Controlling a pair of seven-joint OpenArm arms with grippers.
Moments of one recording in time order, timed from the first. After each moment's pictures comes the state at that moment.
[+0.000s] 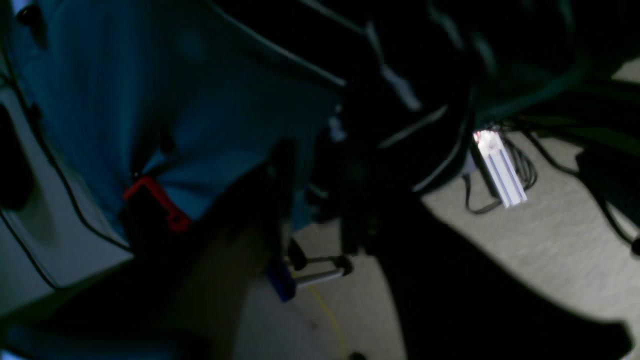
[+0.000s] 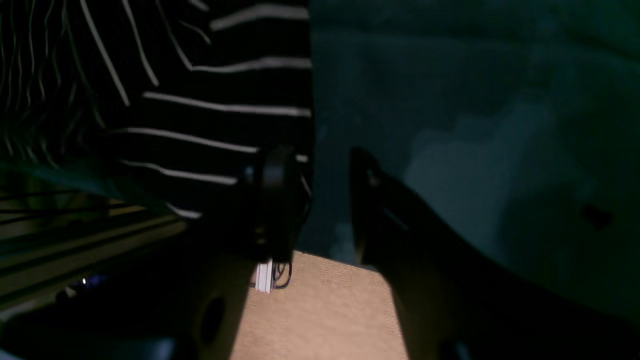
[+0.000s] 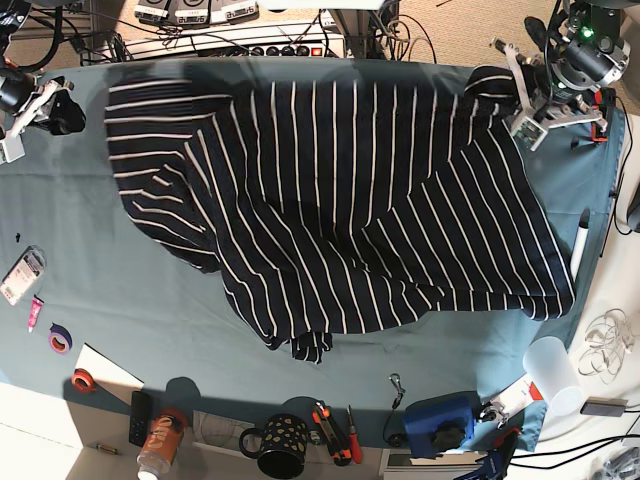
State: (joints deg) left arm 36.4 -25.3 -11.5 128.7 -16.1 -22.6 64.3; right arm -29.4 32.4 52.9 99.4 69.0 39.8 -78.2
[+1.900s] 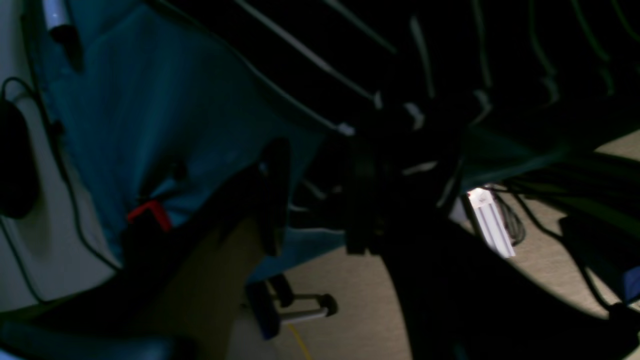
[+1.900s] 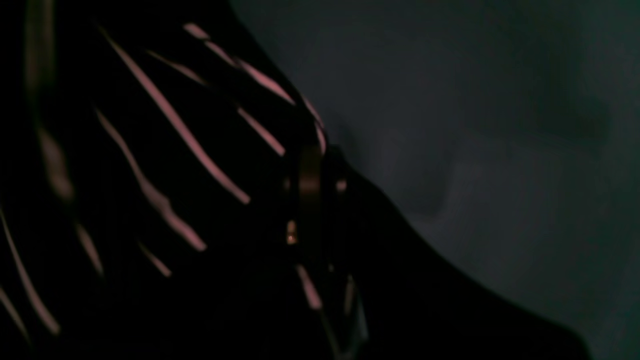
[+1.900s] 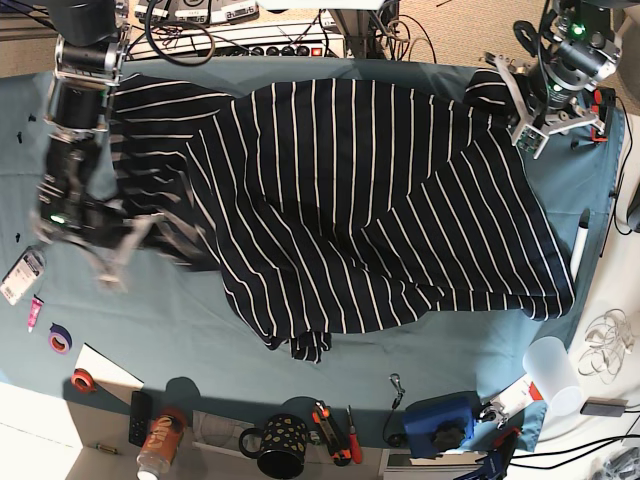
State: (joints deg) left arm 36.4 -20.7 -11.5 128.7 -13.1 -20.2 57.1; right arm 15.7 27.2 14.2 67.5 26.1 35.5 -61.2
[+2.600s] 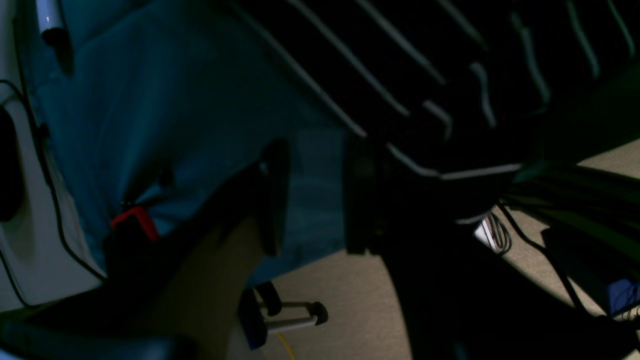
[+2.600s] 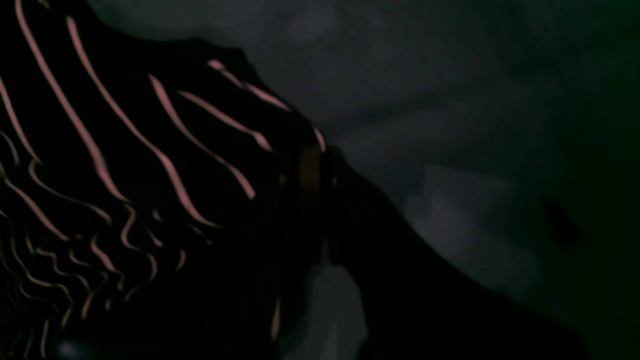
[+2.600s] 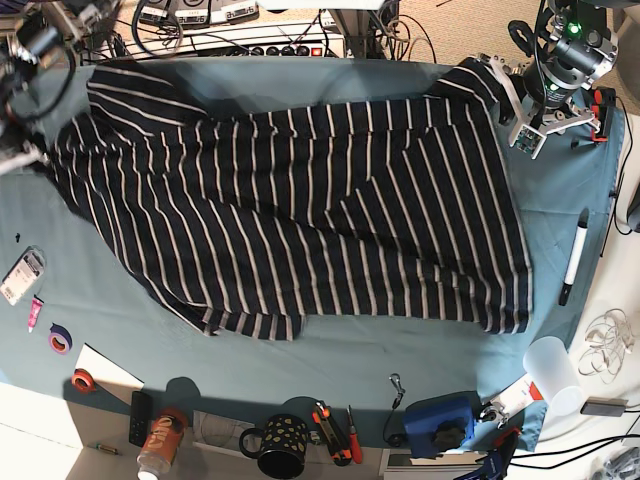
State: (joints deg) left arm 36.3 -19.7 -11.5 128.7 -13.1 -20.2 56.2; right arm -1.0 30.3 57.4 67.4 39.1 37.7 -68.1
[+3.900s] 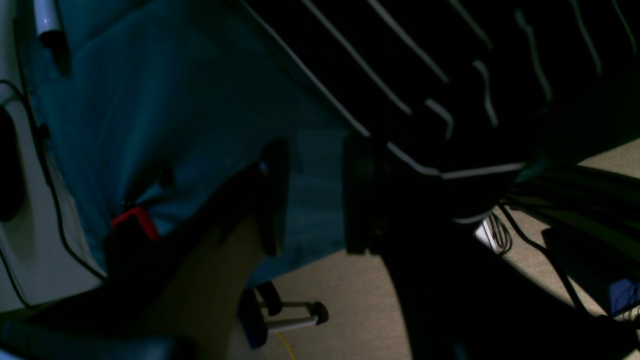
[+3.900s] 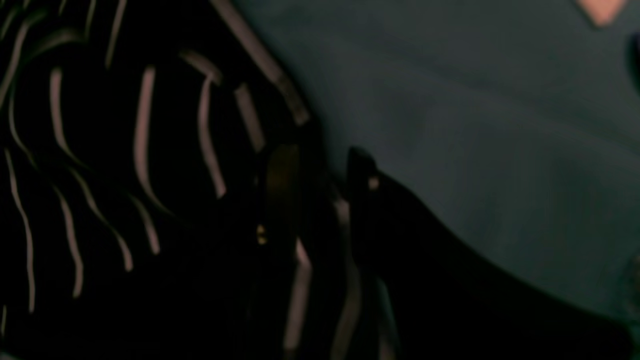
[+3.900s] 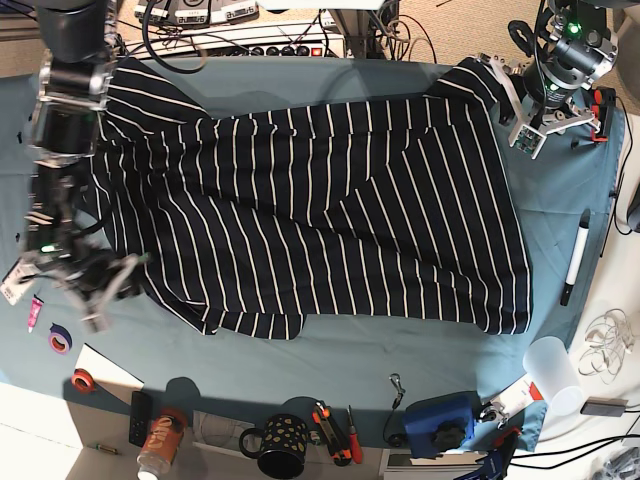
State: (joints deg) left arm 36.3 -19.7 -11.5 128.7 -12.9 -20.2 56.2; right arm 22.6 27.5 7.0 65.2 18.8 34.2 -49.7
